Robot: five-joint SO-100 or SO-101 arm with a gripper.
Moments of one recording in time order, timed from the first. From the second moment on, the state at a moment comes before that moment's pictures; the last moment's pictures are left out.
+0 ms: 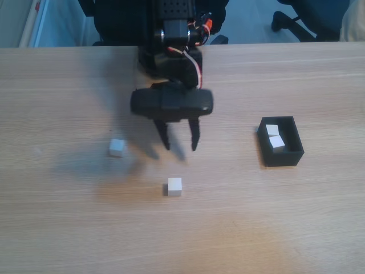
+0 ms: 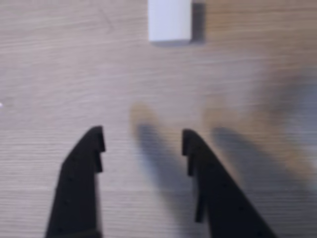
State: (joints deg) arm -1.7 121.5 139.7 30.6 -80.9
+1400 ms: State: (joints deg) arm 0.7 85.7 110.7 30.2 -81.4
